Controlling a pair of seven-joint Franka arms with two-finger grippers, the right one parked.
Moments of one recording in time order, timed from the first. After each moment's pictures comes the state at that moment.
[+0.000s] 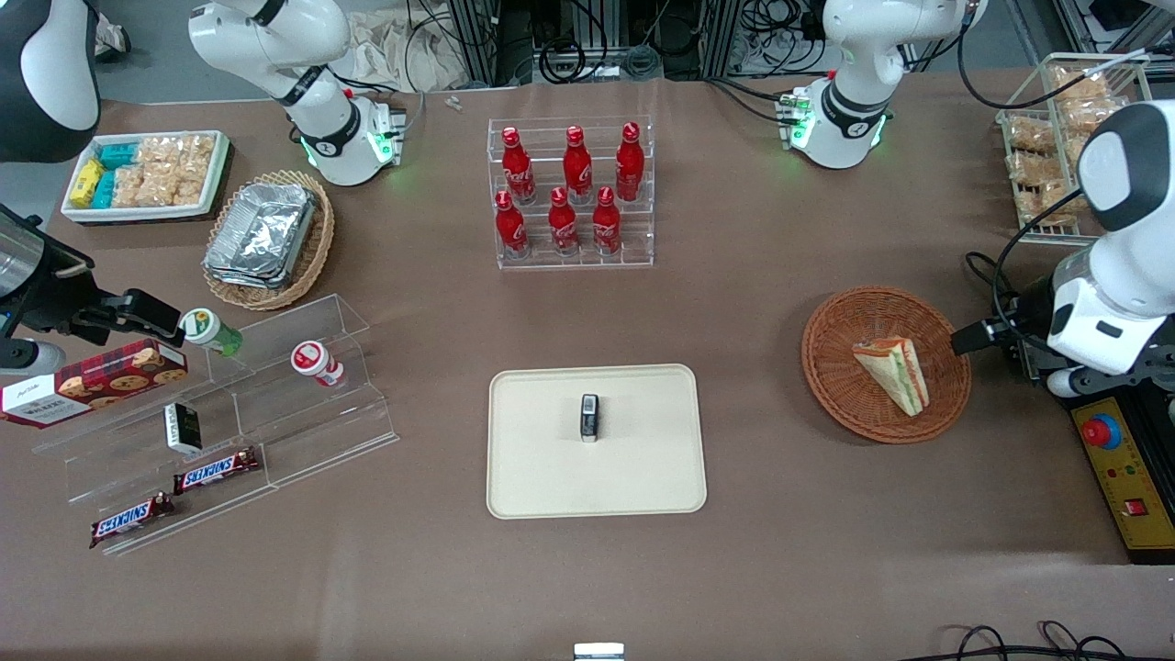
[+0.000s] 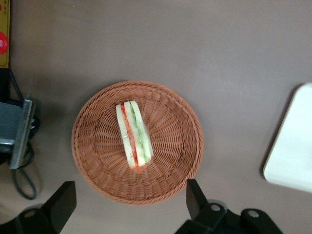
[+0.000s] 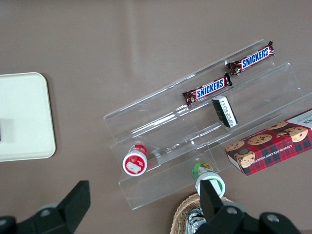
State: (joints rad) arm 0.10 0.12 -0.11 -1.81 -0.02 1.91 -0.33
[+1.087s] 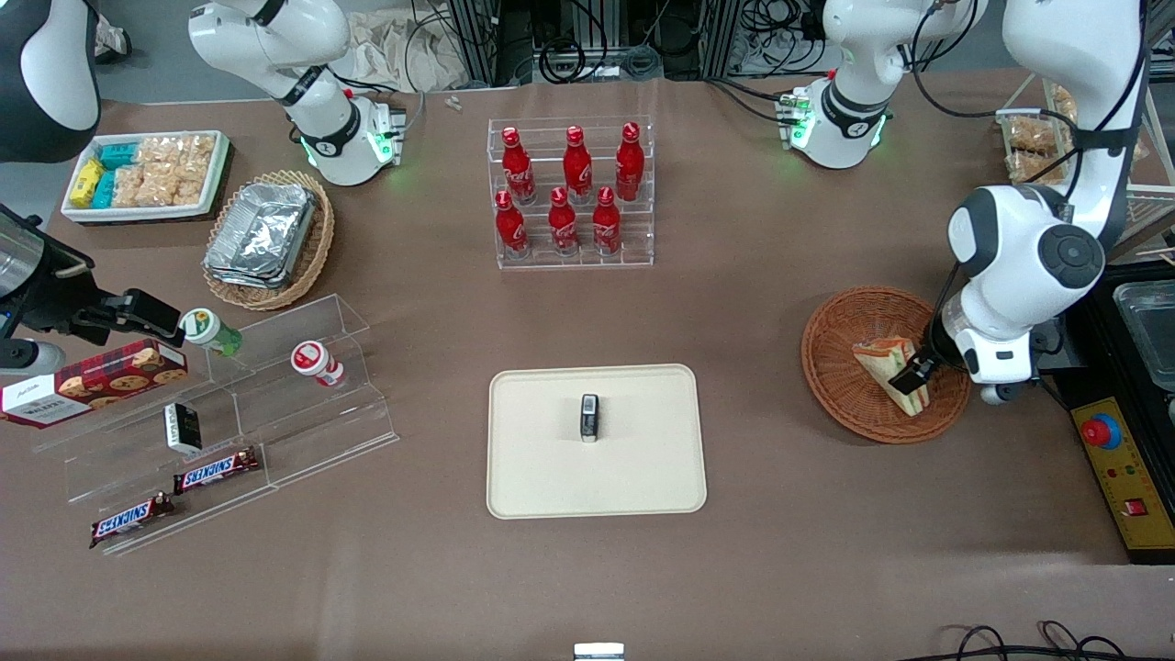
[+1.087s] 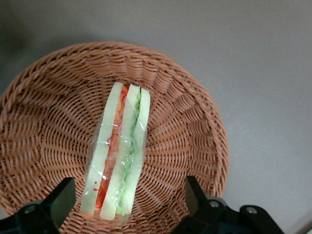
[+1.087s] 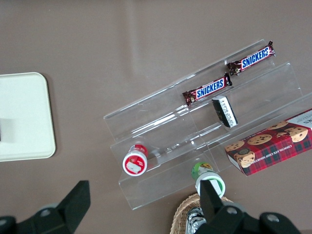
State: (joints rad) arm 0.09 0.19 -0.11 -2.21 -0.02 2.44 -0.83
